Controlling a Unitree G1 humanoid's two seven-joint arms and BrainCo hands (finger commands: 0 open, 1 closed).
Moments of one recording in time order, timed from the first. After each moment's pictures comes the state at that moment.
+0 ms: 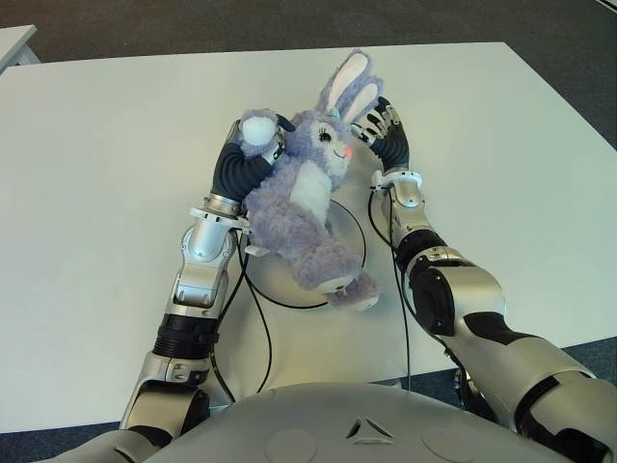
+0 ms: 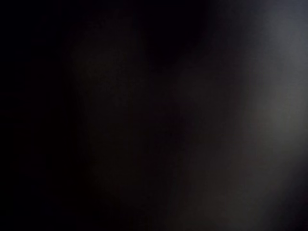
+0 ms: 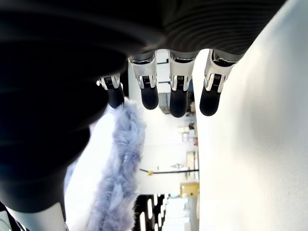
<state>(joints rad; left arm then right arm) -0.14 0.09 -0.06 -0.06 0.04 -0.34 -0.10 -0.83 -0.04 -0.18 1.25 0.01 -0.57 -0.01</state>
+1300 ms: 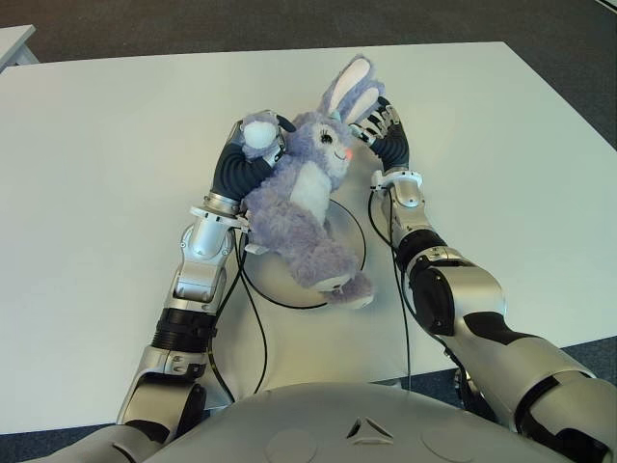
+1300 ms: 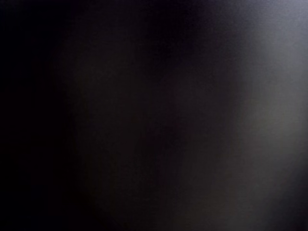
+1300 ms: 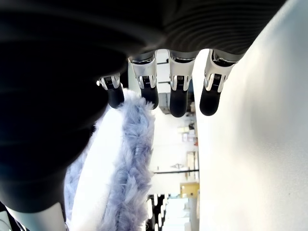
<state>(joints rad) -0.16 0.11 -0.05 0.02 0.06 -0.42 -0.10 -0.83 -0.04 -0.19 1.25 0.01 -0.57 -0.01</state>
